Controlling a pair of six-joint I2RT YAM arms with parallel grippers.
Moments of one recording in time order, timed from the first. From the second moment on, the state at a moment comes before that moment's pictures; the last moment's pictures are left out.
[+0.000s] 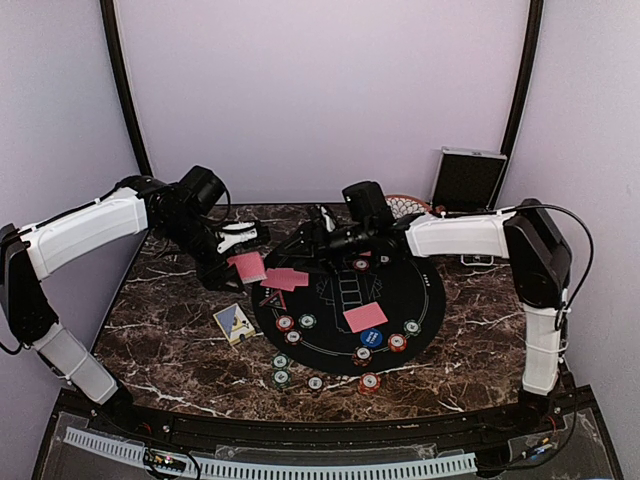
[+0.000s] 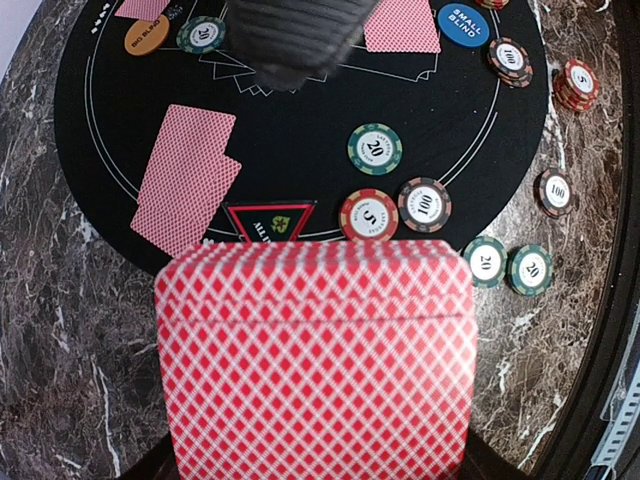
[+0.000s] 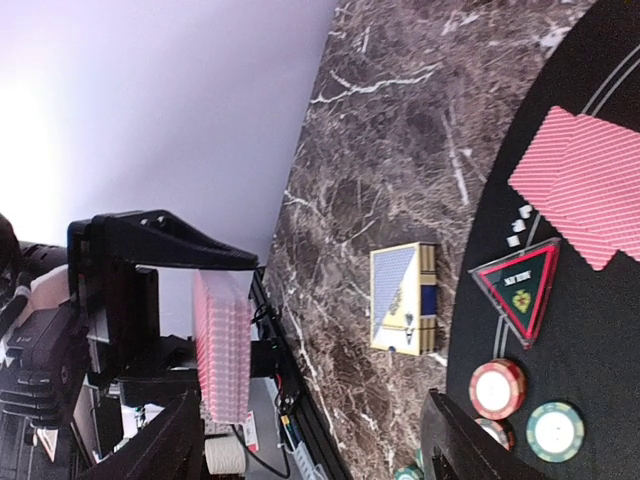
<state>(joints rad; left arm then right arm) -0.55 1.53 1.35 -0.99 0.25 0.65 0.78 2.02 1.49 0.04 -0.73 0.92</state>
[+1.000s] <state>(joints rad) -0.55 1.54 1.39 -0.99 0.27 0.64 0.91 2.16 1.64 0.16 -0.84 1.08</state>
